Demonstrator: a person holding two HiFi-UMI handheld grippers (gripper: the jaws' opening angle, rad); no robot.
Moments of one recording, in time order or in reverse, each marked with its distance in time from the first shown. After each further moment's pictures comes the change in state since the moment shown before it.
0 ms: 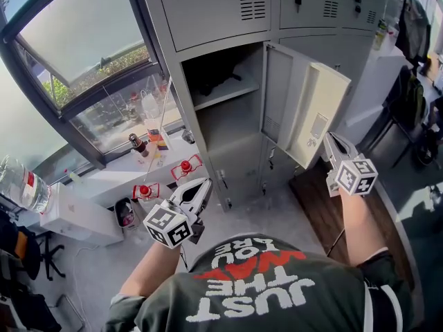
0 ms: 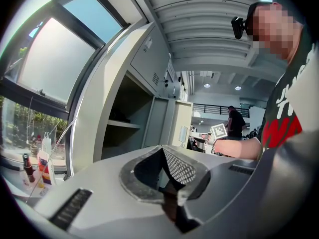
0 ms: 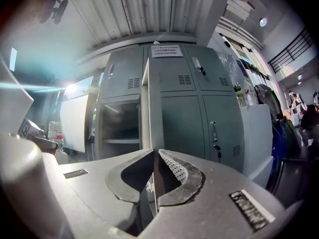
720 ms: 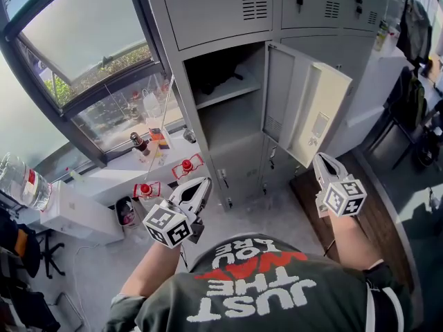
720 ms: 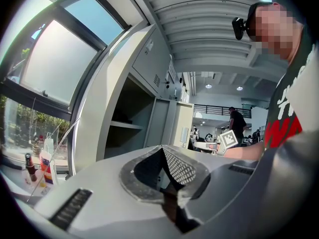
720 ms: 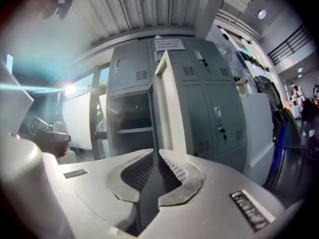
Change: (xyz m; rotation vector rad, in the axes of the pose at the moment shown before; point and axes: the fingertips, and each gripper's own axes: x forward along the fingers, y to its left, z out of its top) left arm -0.007 0.001 0.001 -0.004 -0.012 0.022; right arm -0.026 0.052 -0.049 0.048 0.075 0.020
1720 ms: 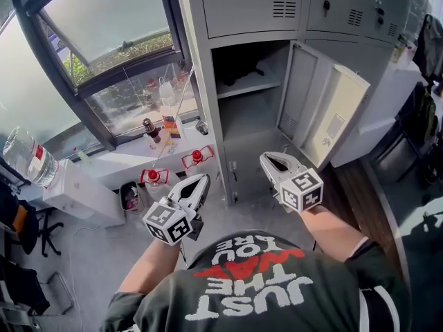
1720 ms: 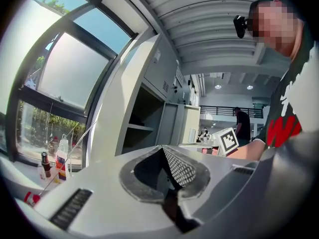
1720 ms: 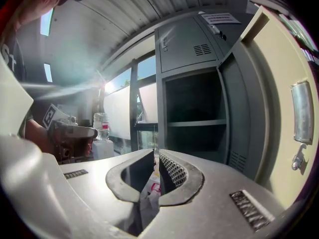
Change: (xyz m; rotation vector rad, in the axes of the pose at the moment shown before) left arm -0.053 0.014 -0.003 -0.010 -0.032 0.128; right arm 0.080 0.204 -0.024 -0.148 0.090 0.441
